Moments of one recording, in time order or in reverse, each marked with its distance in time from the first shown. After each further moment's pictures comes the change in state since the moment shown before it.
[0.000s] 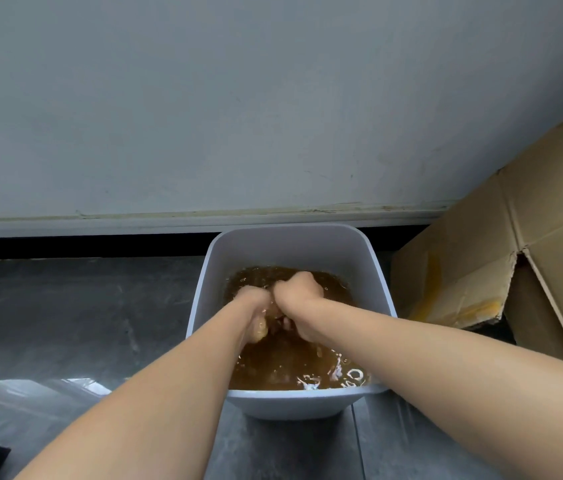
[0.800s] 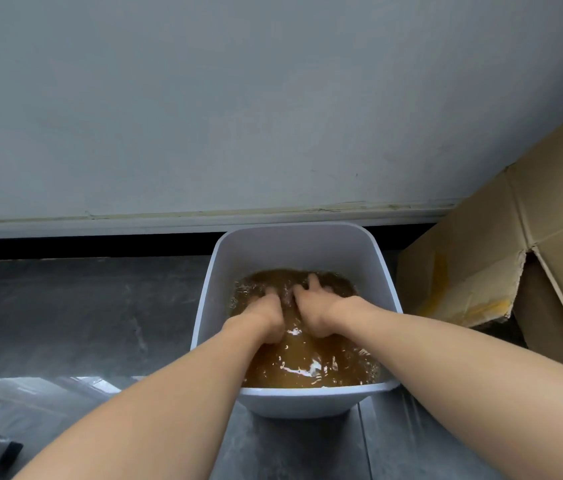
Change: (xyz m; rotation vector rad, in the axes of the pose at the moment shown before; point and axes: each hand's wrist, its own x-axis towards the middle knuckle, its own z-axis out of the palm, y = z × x) left_hand 0.008 -0.013 0.003 1.000 0.080 0.206; right_hand 0.033 0.024 -0.020 -1.071 -0.307 -0.328
